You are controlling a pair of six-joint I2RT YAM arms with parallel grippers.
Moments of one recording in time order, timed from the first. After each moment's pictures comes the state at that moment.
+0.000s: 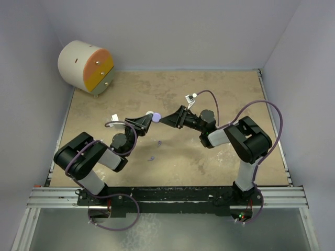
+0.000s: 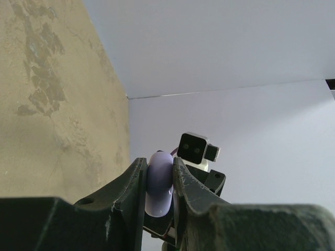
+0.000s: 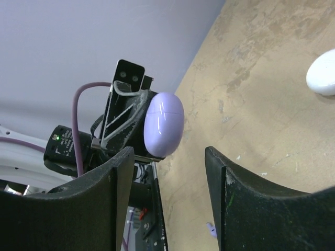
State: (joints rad) left arm -0.58 1.63 0.24 1.50 -0.24 -1.46; right arm 0.53 1.86 0.69 1.26 -0.62 1.09
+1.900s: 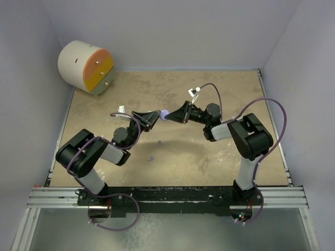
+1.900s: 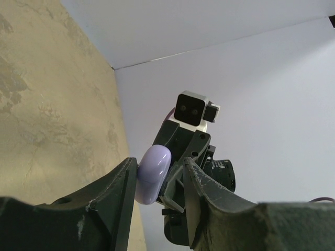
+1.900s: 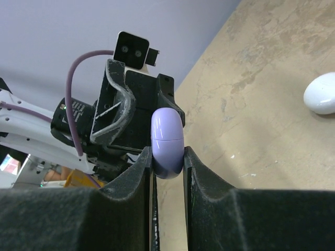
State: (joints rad) left arm -0.56 1.66 0.35 1.50 -0.03 -1.38; right arm 0.43 1.89 0.76 1.31 -0.82 1.09
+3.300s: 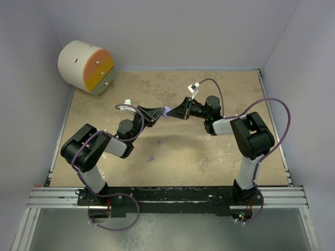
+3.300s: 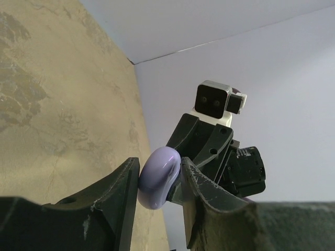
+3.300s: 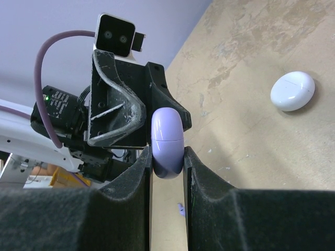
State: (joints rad) left arm -0.53 1.73 0.49 1.37 0.06 -1.30; right arm 0.39 1.89 0.87 1.05 -0.89 0.95
